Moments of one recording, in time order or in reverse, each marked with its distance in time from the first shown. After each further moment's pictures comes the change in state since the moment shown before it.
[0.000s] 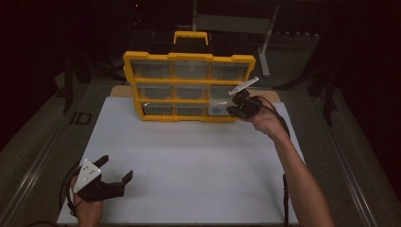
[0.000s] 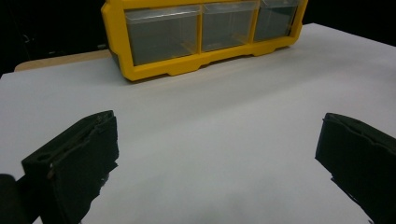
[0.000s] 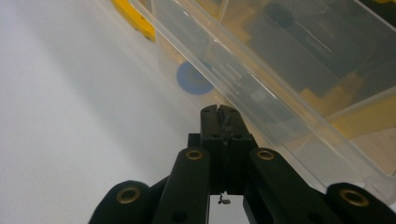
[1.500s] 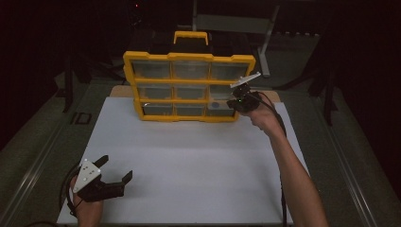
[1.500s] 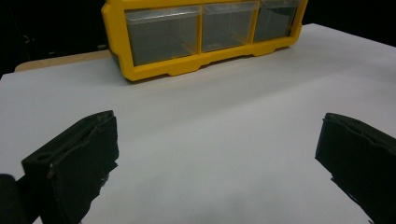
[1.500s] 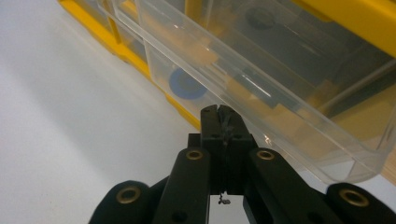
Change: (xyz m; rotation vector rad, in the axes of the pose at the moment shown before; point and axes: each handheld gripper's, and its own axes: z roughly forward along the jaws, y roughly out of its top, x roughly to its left) left arm 0.000 0.000 -0.001 -0.001 -0.001 0.001; right arm -0.015 0.007 0.009 -0.041 -0.044 0.092
